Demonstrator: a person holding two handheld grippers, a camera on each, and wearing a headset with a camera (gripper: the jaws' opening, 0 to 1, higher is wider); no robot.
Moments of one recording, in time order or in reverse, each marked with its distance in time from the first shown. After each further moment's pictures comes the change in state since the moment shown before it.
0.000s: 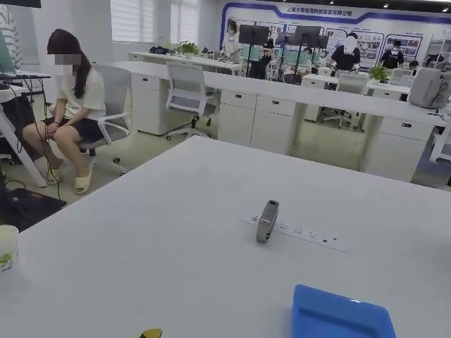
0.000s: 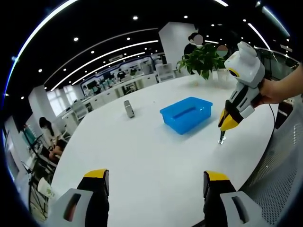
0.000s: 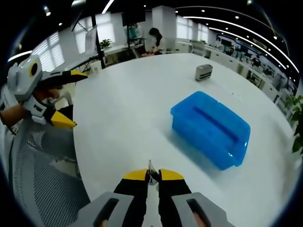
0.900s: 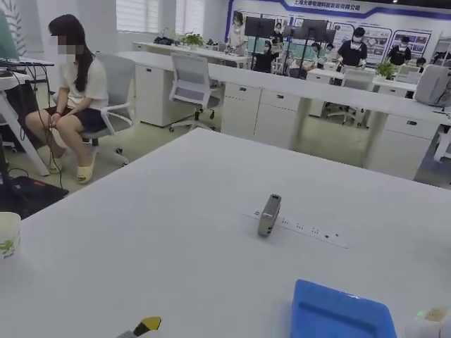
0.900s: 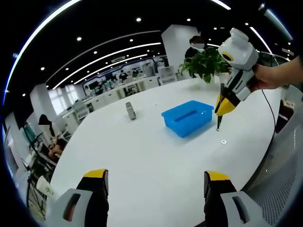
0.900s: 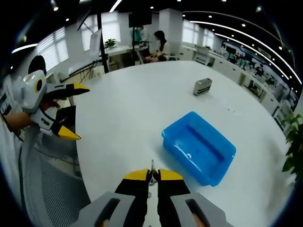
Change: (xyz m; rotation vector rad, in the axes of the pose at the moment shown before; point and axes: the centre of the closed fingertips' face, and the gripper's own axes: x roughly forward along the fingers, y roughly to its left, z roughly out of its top) left arm -0.002 0.003 0.003 -0.027 -0.022 0.007; right arm -0.033 -0.020 0.044 -0.074 -0.015 -0.009
